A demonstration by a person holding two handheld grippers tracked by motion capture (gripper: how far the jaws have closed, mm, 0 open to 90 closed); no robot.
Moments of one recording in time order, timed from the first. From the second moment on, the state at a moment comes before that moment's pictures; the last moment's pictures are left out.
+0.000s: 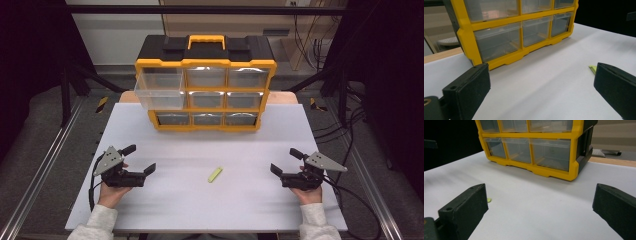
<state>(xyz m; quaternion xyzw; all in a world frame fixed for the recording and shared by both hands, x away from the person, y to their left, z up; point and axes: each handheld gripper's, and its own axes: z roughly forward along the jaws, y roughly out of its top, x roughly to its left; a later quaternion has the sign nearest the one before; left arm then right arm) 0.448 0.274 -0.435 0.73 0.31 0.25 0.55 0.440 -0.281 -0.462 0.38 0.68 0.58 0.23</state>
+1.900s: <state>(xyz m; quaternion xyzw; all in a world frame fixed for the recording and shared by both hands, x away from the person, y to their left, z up) 0.458 0.166 -0.417 0.80 0.27 0.19 0.50 0.440 -0.279 -0.462 0.38 0.68 0.58 0.22</state>
